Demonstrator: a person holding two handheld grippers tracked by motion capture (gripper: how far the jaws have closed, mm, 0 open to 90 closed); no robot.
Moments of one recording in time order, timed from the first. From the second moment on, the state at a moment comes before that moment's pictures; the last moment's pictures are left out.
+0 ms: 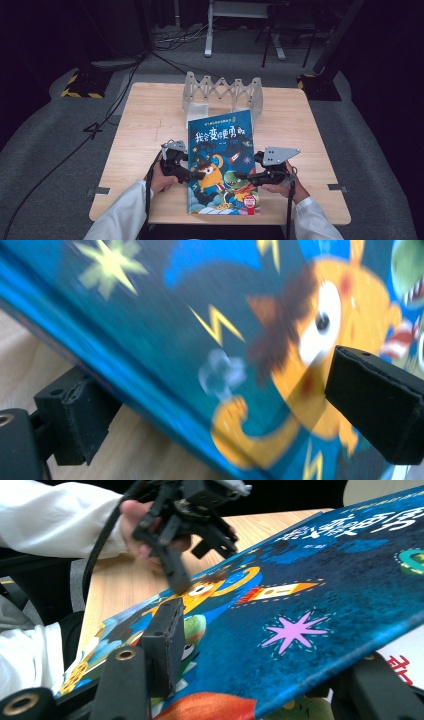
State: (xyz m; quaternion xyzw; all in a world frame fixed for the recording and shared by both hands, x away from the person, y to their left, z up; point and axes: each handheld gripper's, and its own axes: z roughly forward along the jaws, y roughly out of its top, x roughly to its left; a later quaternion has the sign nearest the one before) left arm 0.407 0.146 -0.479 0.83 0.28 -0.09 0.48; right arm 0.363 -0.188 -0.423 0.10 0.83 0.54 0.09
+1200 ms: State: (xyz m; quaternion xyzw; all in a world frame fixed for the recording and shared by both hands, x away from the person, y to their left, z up) left arm 0.385 0.157 -0.419 0.81 0.19 0.07 0.55; right arm 0.378 -0.206 -0.423 0.13 0.83 0.53 0.09
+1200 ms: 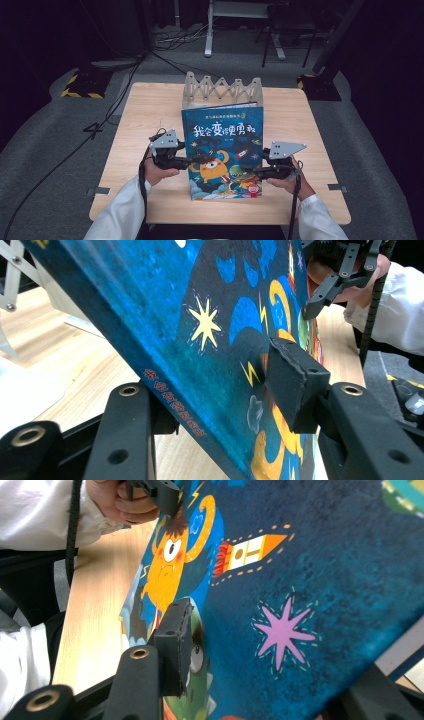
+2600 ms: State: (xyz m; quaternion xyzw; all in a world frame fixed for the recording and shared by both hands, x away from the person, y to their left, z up) left arm 0.349 0.136 -0.423 0.82 0.11 0.11 0.55; right arm 0.363 -0.214 -0.429 0.16 0.81 0.54 0.17
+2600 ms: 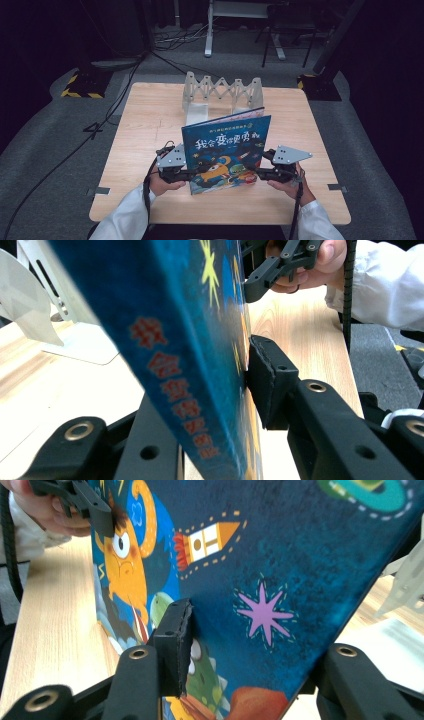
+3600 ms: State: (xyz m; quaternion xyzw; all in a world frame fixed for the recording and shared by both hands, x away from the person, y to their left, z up) left arm 0.336 0.130 -0.429 0.83 0.10 0.12 0.53; right arm 0.372 -0.231 -0.467 0.23 0.82 0.49 0.17
